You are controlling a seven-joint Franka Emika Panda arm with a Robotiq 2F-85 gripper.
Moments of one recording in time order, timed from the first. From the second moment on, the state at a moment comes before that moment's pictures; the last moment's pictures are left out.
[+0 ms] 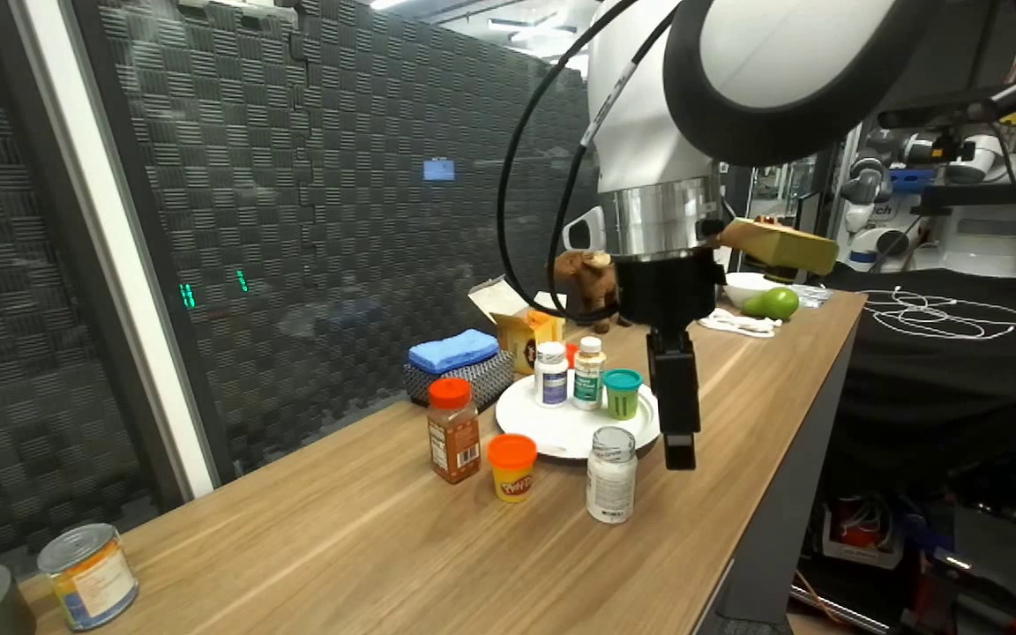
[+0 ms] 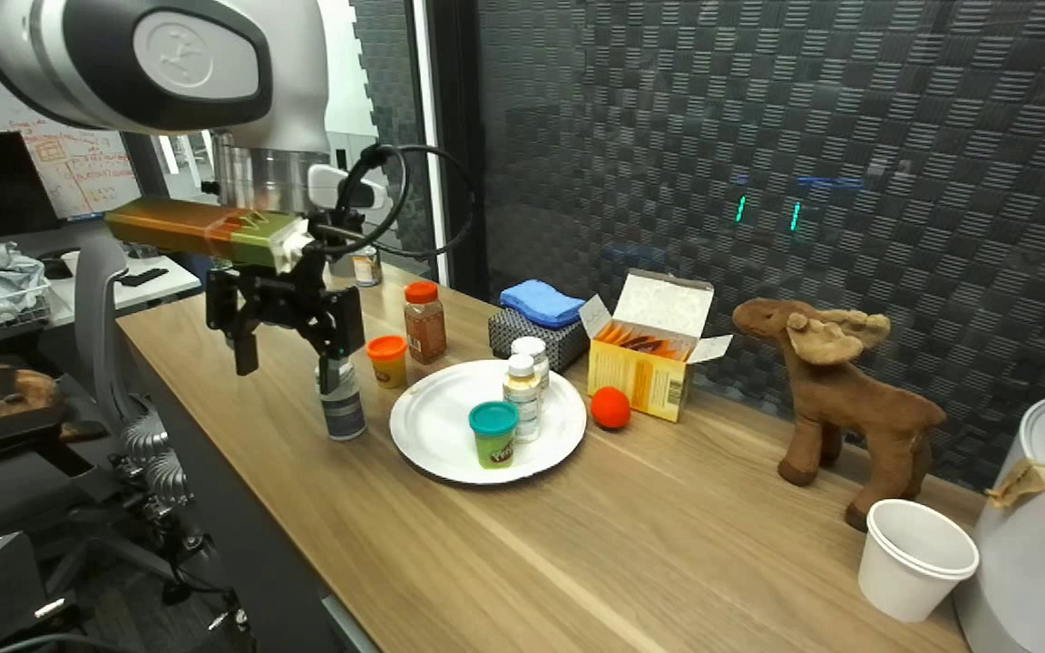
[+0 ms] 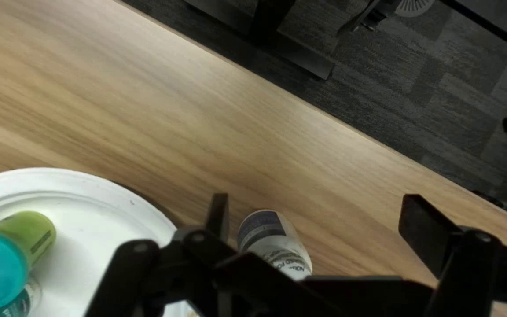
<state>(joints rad) 0.11 -0.03 0.09 -2.41 0.00 2.22 -0.33</state>
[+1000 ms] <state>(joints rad) 0.12 0.05 0.10 -2.41 -0.01 2.44 -0.38</state>
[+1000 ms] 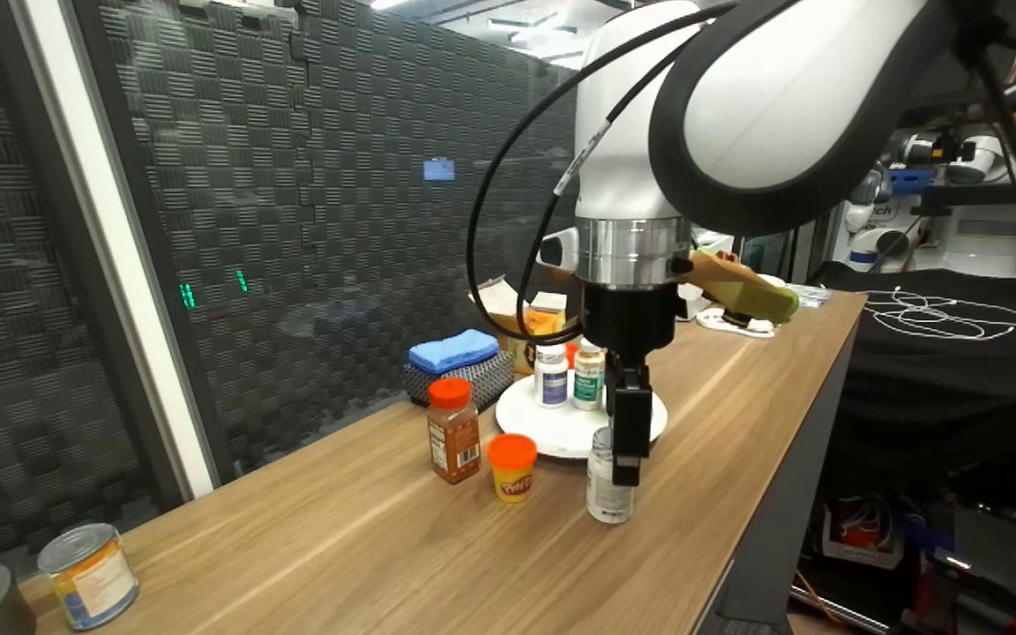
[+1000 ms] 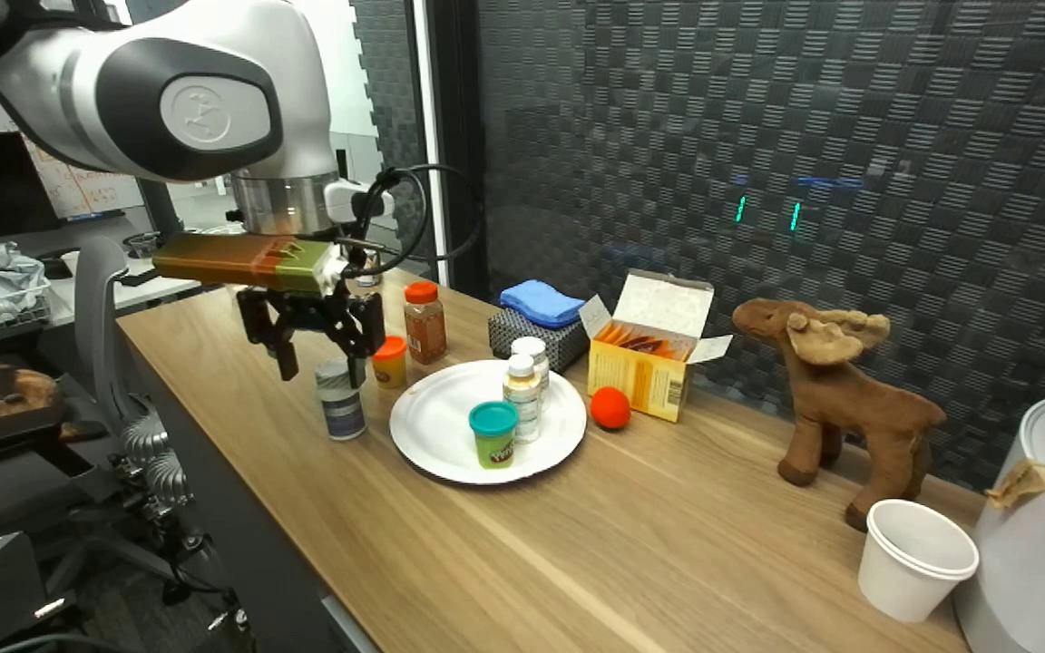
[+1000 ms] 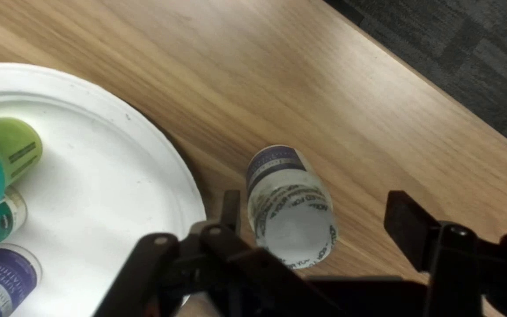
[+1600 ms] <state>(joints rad) 0.12 0.02 0.11 -2.35 0.00 2.34 -0.37</state>
